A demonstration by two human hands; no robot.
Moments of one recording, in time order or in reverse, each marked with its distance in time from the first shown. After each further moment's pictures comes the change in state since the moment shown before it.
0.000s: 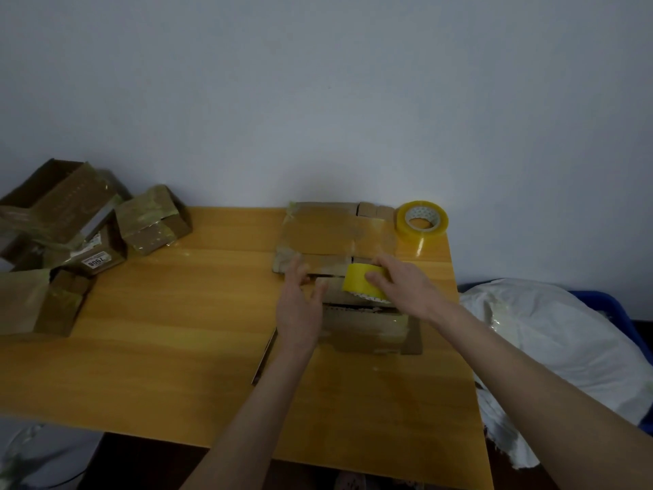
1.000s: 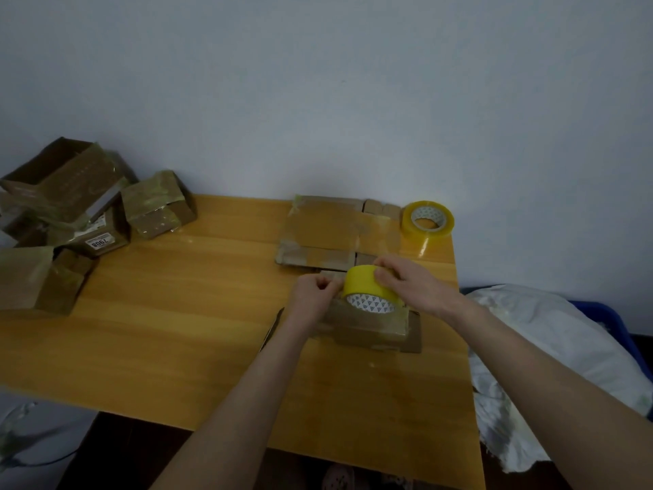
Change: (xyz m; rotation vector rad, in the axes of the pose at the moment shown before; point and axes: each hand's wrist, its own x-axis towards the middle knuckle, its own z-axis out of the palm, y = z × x) left_hand 0.017 -0.003 0.011 0.104 -0.347 -0.222; right_hand -0.005 0.002 -0.007 0.147 -0.145 -0.026
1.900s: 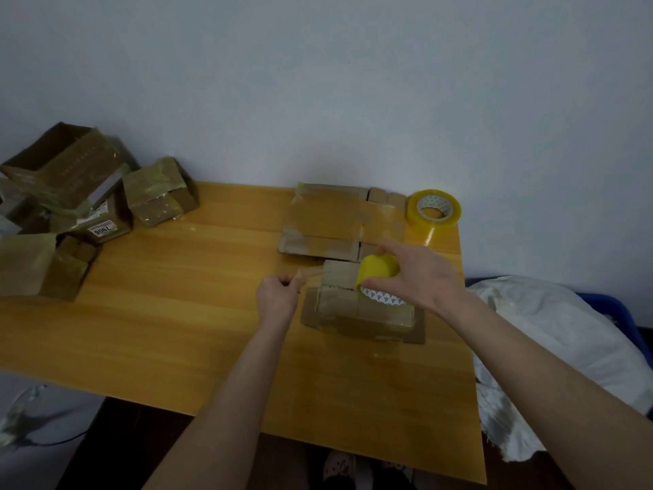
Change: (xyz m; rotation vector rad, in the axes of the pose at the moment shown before) left_hand 0.016 -0.049 -0.020 0.016 0.260 -0.204; right_hand -0.006 -0.025 0.000 -0.479 0.114 0.104
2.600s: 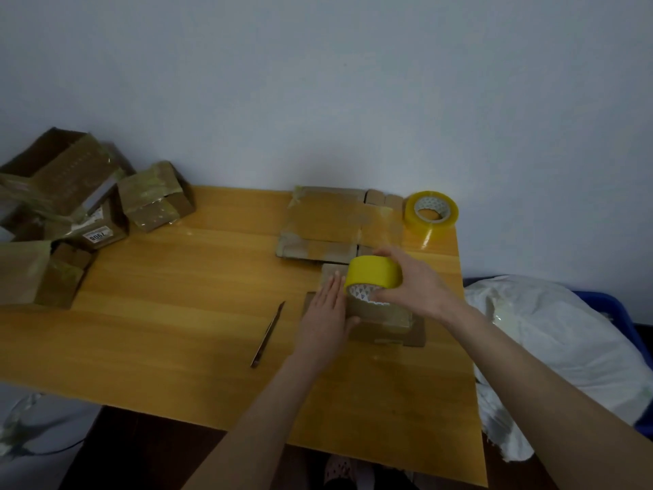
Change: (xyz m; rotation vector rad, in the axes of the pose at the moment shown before) left_hand -0.047 -0.004 0.040 0.681 -0.289 0.738; right_hand 0.005 0.016 0.020 0.397 -0.043 0.032
